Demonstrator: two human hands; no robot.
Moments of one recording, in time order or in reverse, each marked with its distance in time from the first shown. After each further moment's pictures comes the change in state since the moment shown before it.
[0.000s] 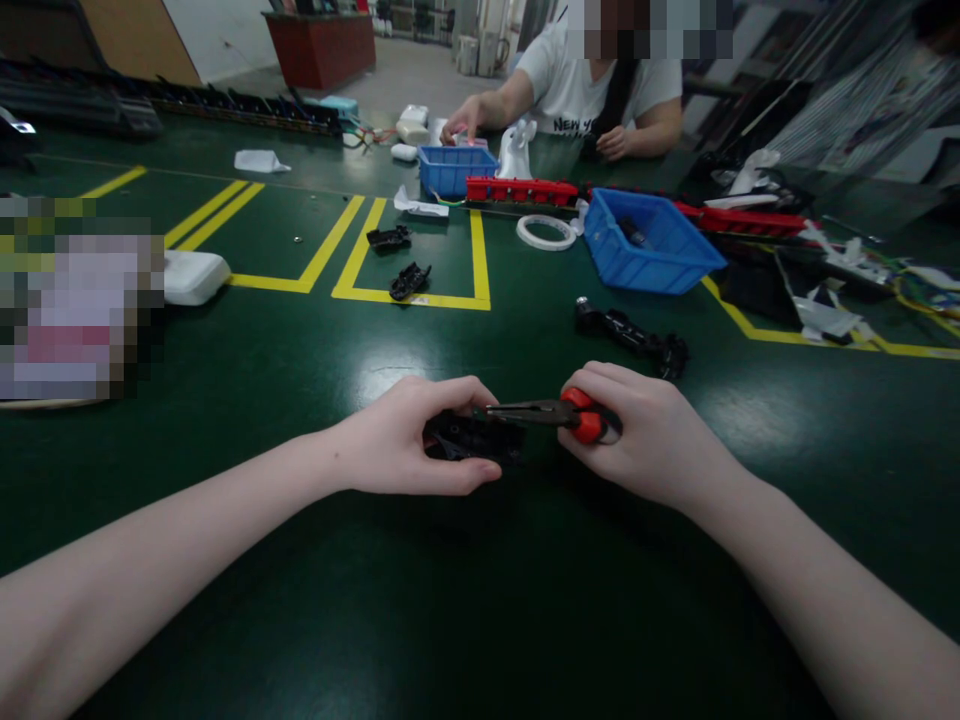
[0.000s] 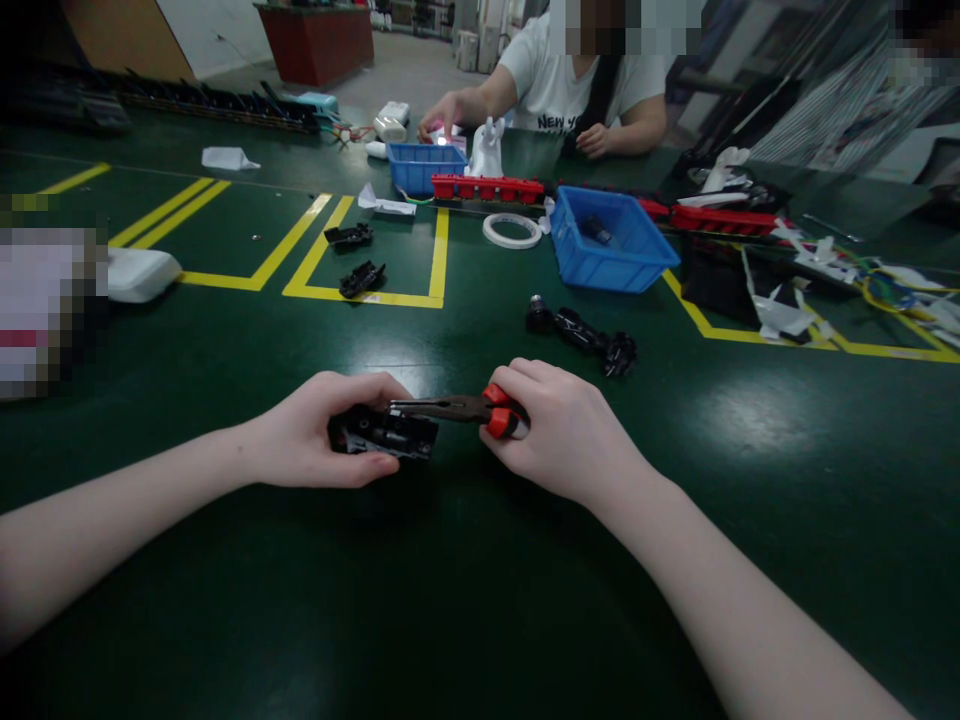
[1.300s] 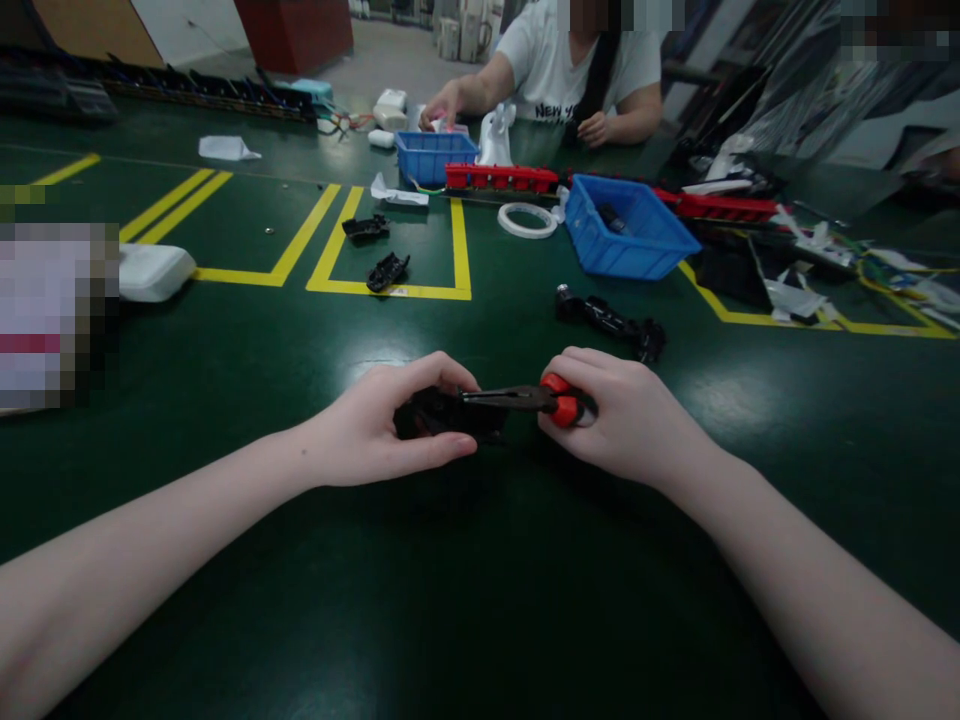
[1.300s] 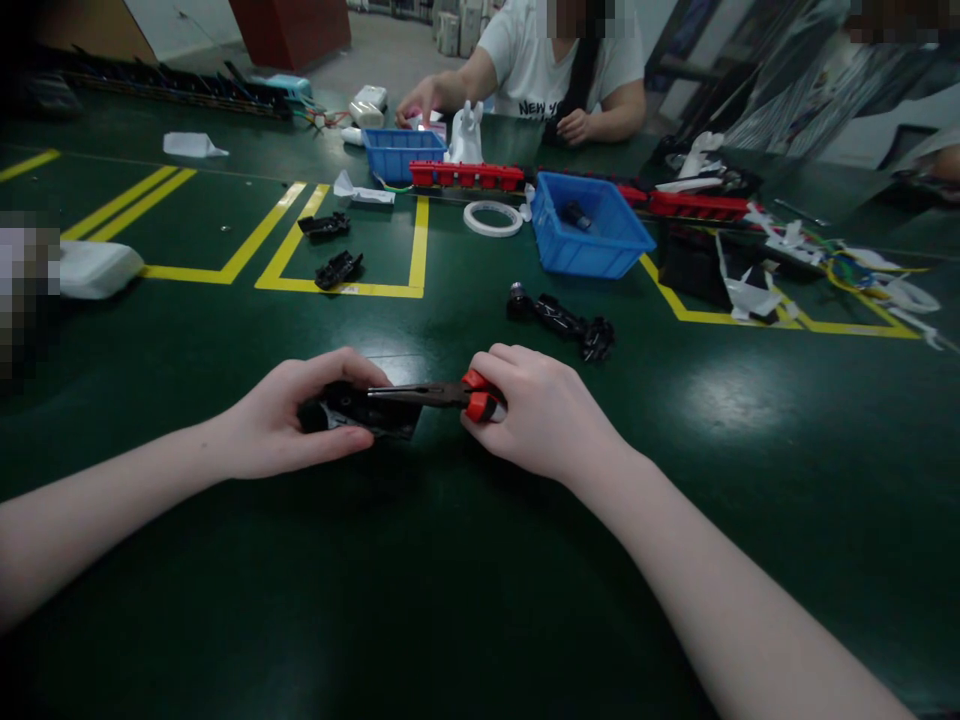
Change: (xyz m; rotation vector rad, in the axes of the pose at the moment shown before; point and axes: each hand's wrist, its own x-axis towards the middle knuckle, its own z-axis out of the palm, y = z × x) left_hand -0.003 -0.002 0.001 0.012 0.072 0.038; right_hand 0.001 0.000 0.000 0.007 -0.016 0.008
